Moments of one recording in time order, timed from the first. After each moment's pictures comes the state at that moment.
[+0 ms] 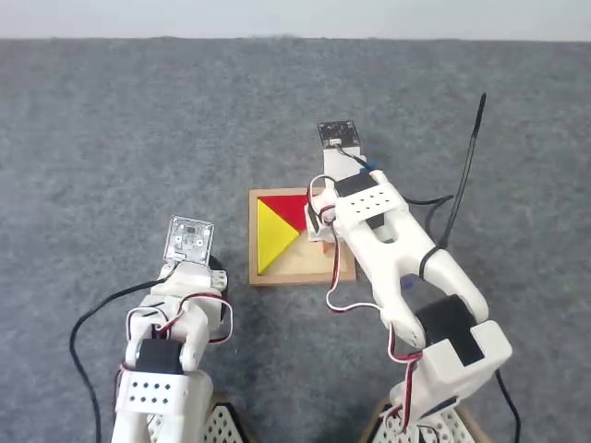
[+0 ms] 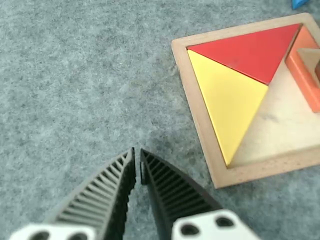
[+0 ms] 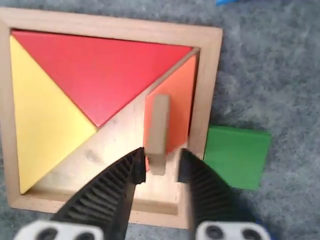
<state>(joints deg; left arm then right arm) -2.5 -85.3 97.3 46.5 -0.3 -27.4 8.3 19.3 57.7 -16.4</state>
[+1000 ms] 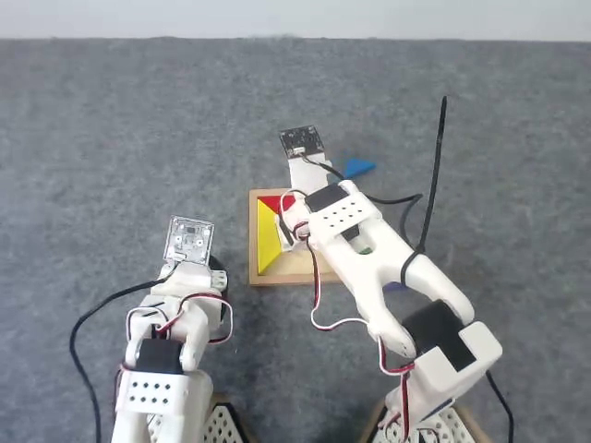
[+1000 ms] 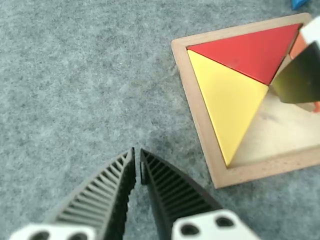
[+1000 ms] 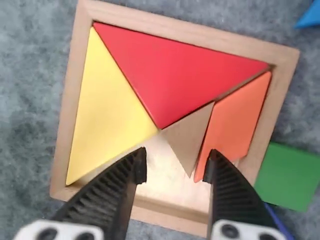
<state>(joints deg) -2.5 -85.3 97.3 46.5 -0.3 -35.2 8.3 19.3 54.1 -16.4</state>
